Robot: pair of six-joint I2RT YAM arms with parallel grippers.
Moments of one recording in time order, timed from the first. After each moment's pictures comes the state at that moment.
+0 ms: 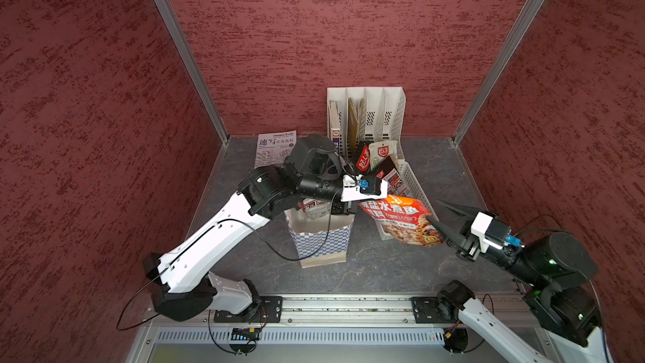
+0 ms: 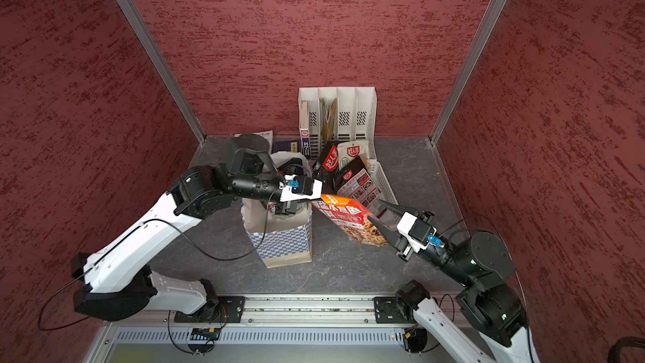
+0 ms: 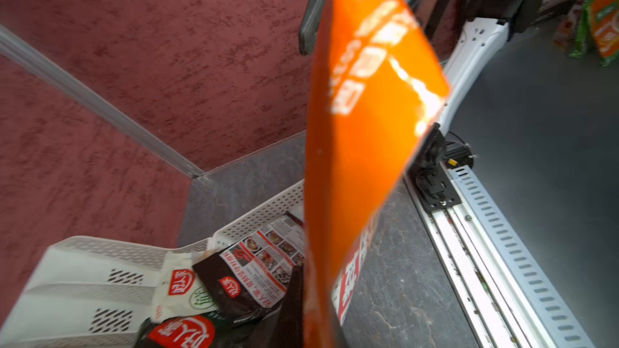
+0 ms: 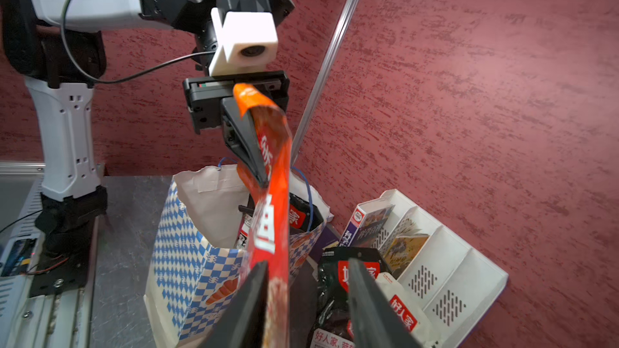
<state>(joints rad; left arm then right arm) -0.91 1.32 1.75 -0.82 0.48 0.67 0.54 0.41 1.05 -0.50 -0.40 -0.34</state>
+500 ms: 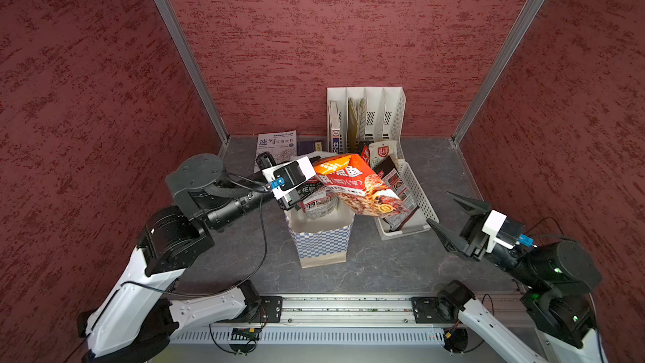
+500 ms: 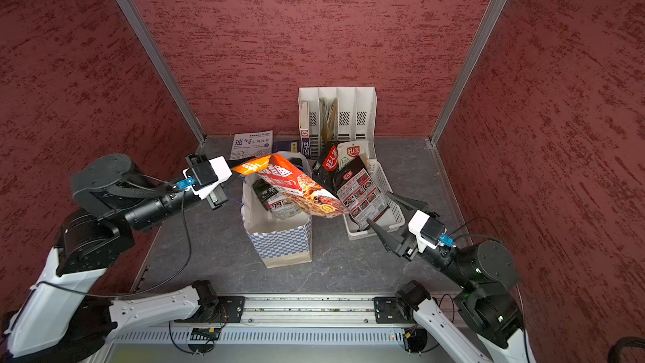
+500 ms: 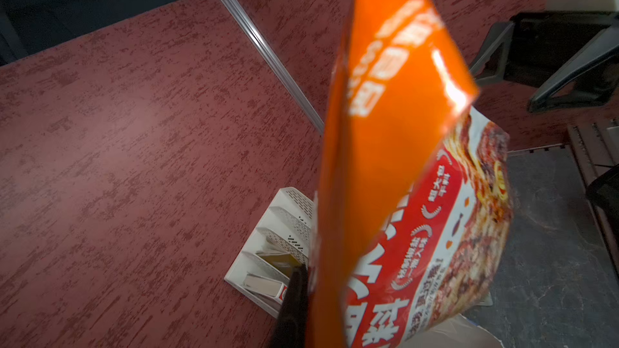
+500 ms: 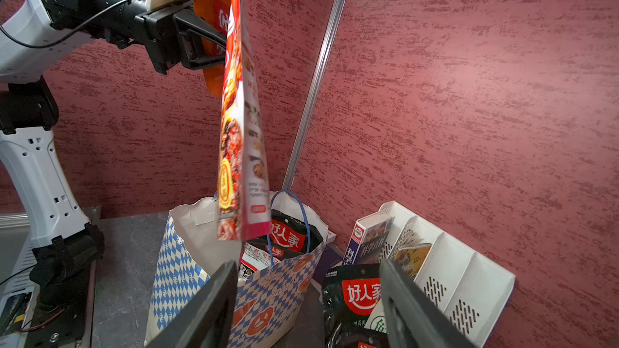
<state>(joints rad) -0.88 1.00 1.67 -0.70 0.02 0.64 0.54 0.38 0.99 -0.40 -0.38 -0.21</state>
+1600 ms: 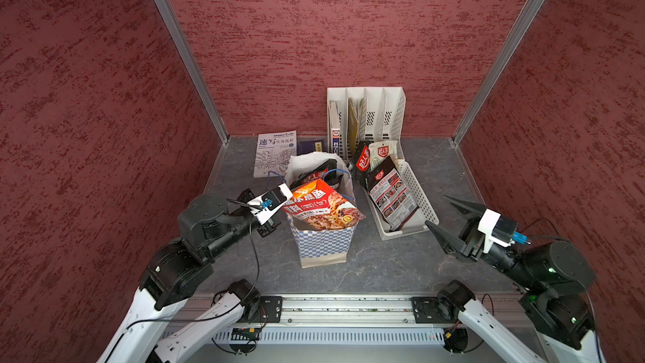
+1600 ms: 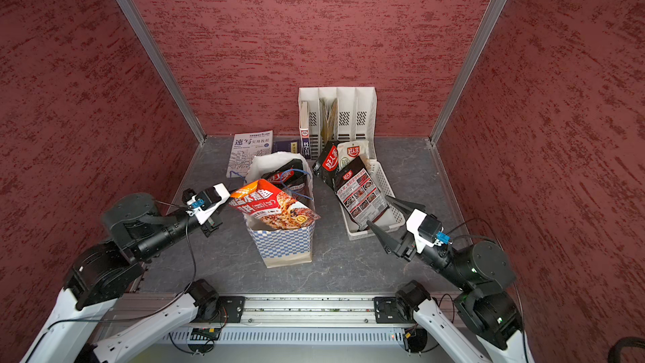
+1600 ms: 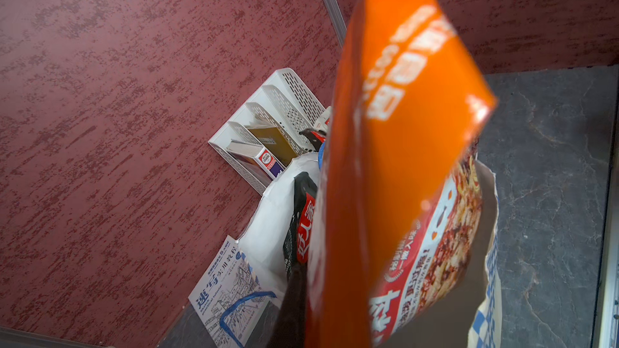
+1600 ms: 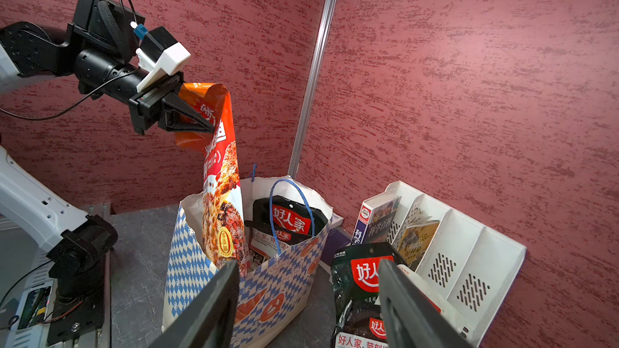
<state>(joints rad) -0.62 0.69 1.21 -0.78 0.07 0.53 0.54 0.35 0.97 -0.45 -0.36 -0.17</state>
